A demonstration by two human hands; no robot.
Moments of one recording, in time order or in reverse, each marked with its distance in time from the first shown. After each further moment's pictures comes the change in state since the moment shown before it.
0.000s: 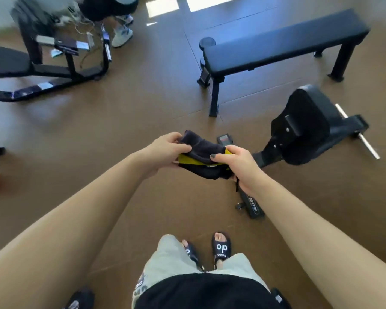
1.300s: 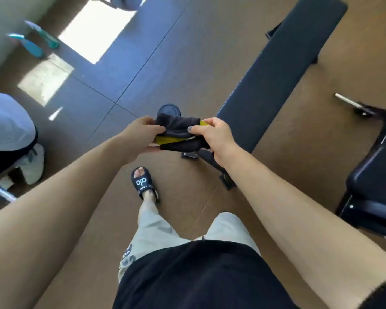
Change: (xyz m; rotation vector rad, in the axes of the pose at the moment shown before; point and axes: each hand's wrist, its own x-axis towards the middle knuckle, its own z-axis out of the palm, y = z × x) left_hand 0.888 0.516 -0.368 0.394 -0.292 -0.027; right_hand 0.861 -0.496 -0.014 0.423 0.706 0.121
